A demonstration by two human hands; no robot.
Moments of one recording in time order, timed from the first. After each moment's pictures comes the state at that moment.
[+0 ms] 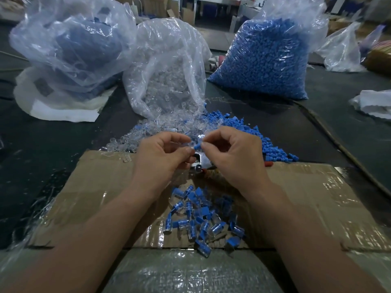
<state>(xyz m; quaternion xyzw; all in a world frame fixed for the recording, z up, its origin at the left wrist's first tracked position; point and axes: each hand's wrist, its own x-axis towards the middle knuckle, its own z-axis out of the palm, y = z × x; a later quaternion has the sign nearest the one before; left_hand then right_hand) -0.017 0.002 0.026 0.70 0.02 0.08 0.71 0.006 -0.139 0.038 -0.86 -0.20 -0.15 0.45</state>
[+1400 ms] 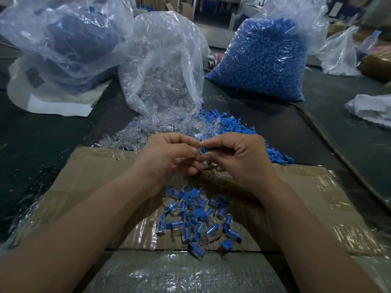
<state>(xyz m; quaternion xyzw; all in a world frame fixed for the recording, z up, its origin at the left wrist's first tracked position) -0.004 0.002 0.034 0.60 0.00 -0.10 0.79 0.013 -0.160 0.038 -0.82 -0.30 -0.09 0.47</state>
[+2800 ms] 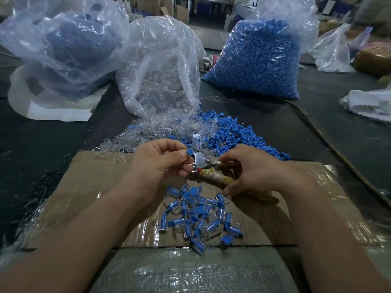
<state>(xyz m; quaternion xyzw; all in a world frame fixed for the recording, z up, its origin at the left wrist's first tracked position) -0.013 0.008 0.017 0.58 0.02 -0.05 0.81 0.023 -0.193 0.047 -0.96 -0.17 0.18 0.14</state>
